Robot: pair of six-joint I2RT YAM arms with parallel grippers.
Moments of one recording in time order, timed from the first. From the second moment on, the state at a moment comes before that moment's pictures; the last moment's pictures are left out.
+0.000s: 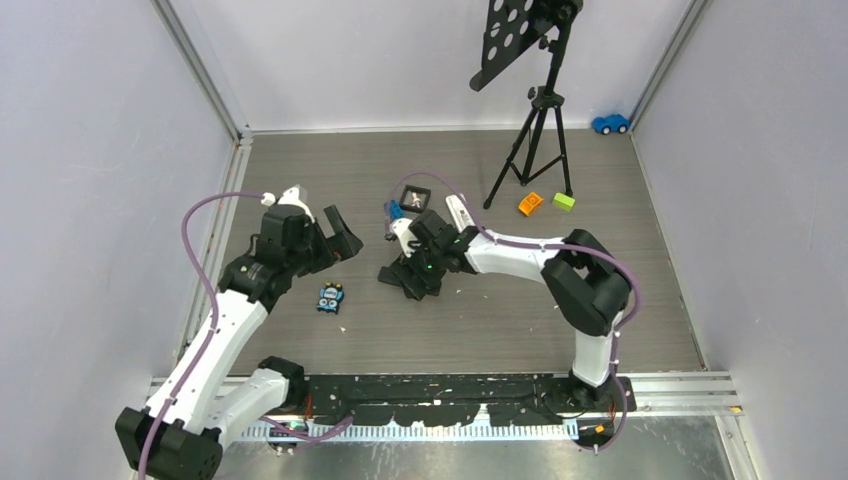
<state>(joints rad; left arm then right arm) -0.32 0.92 0.87 -0.62 0.01 -0.65 0.85 1.85 1.18 -0.28 -0.19 -0.02</state>
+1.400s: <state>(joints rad) -0.32 0.84 0.90 -0.79 -0.02 -0.57 0.68 1.93 1.19 -0.12 0.32 0.43</state>
